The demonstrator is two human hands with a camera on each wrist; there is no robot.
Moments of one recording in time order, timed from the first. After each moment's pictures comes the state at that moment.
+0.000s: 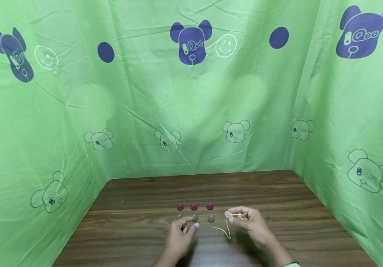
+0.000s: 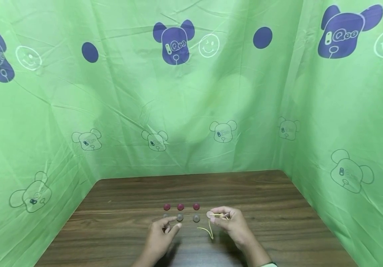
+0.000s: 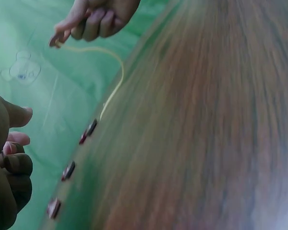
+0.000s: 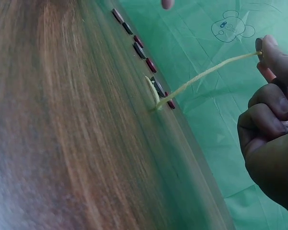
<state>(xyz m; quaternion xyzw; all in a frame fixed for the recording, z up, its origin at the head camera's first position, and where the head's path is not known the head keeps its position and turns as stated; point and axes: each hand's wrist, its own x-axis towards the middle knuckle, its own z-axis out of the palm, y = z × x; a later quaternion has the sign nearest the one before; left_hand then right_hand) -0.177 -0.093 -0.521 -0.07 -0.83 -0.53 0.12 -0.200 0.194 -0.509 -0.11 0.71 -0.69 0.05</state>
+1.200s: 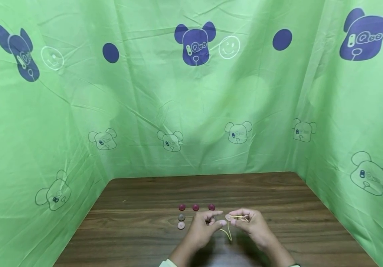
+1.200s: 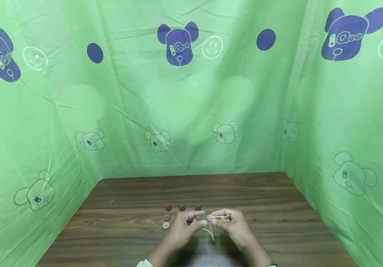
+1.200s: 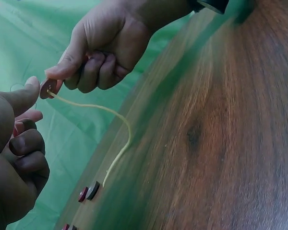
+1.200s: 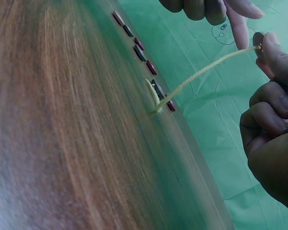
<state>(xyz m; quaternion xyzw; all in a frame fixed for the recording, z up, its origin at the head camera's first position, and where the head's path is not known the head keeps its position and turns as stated) -0.195 -0.037 -0.498 -0.20 -0.76 -0.62 -0.01 -0.197 0.194 -0.509 -0.16 0.71 -0.68 0.04</state>
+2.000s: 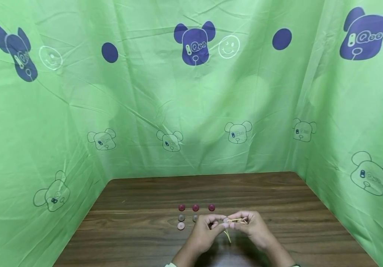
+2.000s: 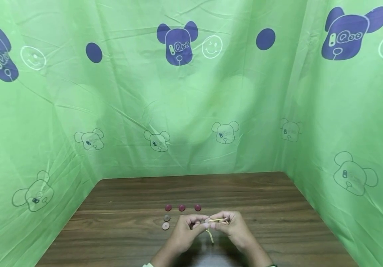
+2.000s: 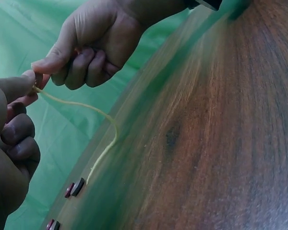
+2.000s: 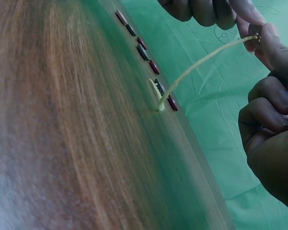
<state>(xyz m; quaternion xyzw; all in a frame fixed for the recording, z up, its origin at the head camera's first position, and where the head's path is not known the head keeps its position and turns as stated) -0.194 -0.032 -0.510 -0.24 -0.73 -0.64 -0.03 -0.200 0.195 -0.511 -0.18 0.72 -0.67 0.06</state>
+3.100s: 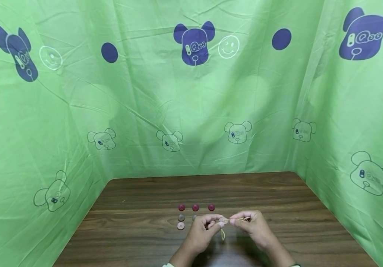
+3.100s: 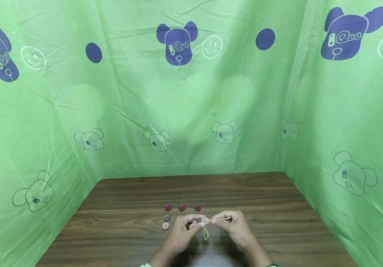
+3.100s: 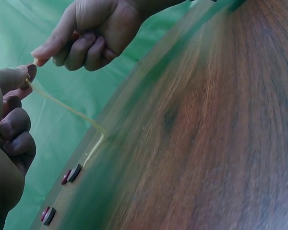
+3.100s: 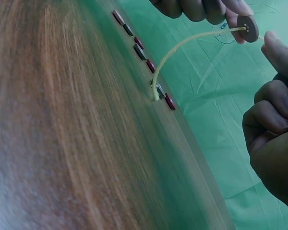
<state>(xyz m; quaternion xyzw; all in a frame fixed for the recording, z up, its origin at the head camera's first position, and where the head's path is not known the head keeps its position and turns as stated) -0.196 -0.041 -0.517 -0.24 -0.72 -0.65 -0.02 -0.197 0.193 -0.508 -0.14 0.73 -0.67 0.01</state>
